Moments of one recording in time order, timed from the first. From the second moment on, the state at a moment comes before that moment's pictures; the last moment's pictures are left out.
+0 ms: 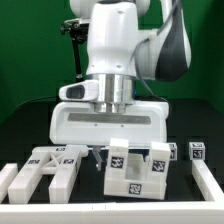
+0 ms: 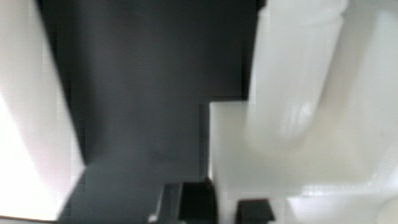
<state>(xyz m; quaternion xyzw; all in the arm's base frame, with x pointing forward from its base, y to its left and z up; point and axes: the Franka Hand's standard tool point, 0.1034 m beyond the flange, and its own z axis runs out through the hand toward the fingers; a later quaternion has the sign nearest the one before) 0.571 -0.029 0.042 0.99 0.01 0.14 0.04</state>
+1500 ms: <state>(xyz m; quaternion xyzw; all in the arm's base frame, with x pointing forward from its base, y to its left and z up) 0.532 -0.035 0.073 0.88 -0.02 -0.47 0.01</state>
